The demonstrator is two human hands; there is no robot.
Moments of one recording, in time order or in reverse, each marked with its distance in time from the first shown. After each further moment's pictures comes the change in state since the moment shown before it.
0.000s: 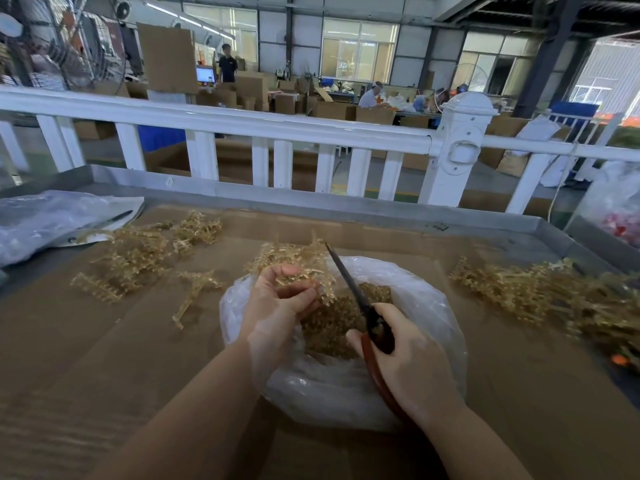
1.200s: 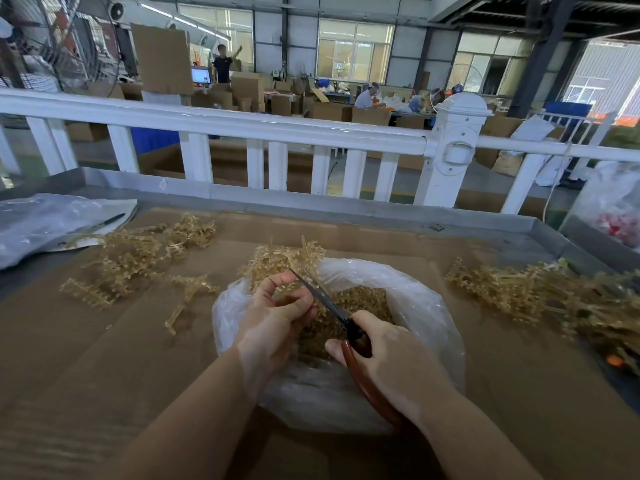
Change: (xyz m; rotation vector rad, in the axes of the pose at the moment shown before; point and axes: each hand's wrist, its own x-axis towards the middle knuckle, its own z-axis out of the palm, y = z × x) left_hand 0.006 -0.009 -0.004 -0.157 -0.043 -0.094; right_hand 0.013 -0.012 -0.006 -0.103 -0.262 -0.023
